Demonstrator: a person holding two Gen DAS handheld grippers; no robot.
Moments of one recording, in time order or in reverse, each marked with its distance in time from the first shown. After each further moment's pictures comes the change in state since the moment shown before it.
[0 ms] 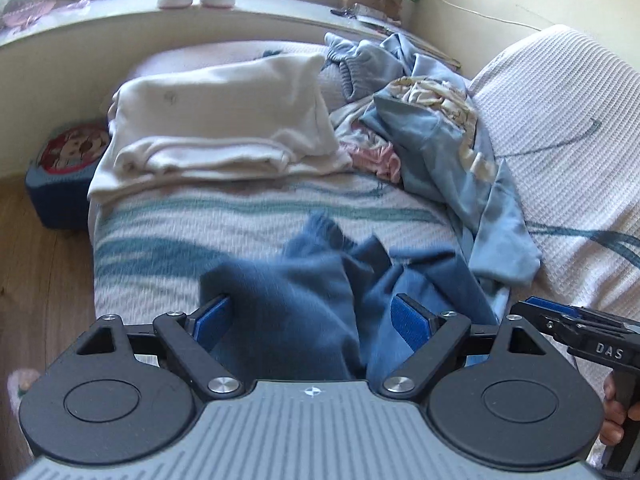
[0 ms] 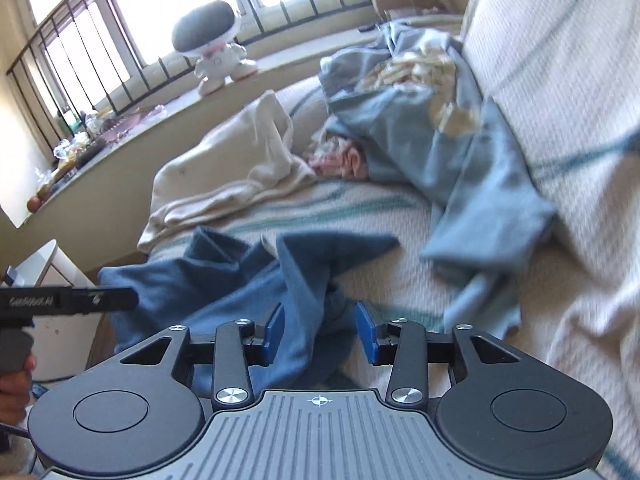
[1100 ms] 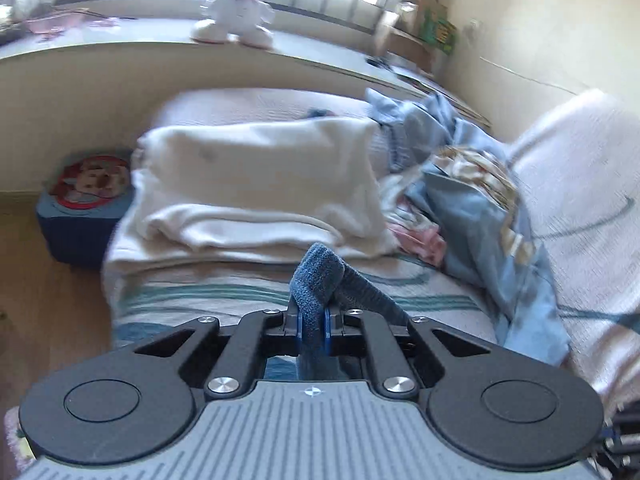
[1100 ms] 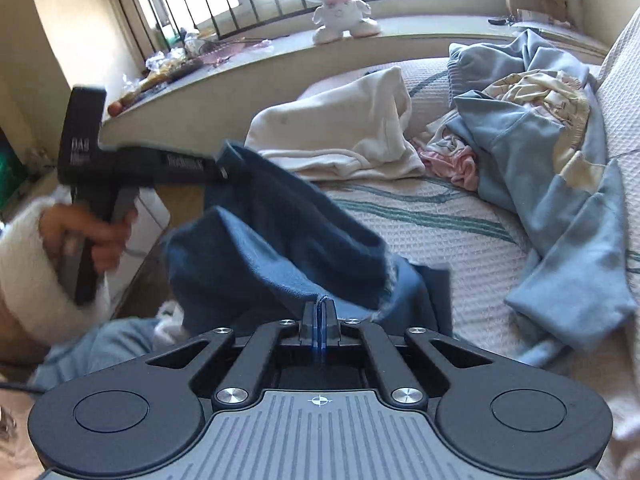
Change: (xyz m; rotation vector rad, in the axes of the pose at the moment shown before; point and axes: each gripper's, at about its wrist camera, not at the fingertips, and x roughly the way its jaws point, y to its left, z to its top) left arm 0.017 0.055 0.047 -0.114 -0.128 0.039; right arm -0.001 0.035 0.016 -0.269 0.198 0.187
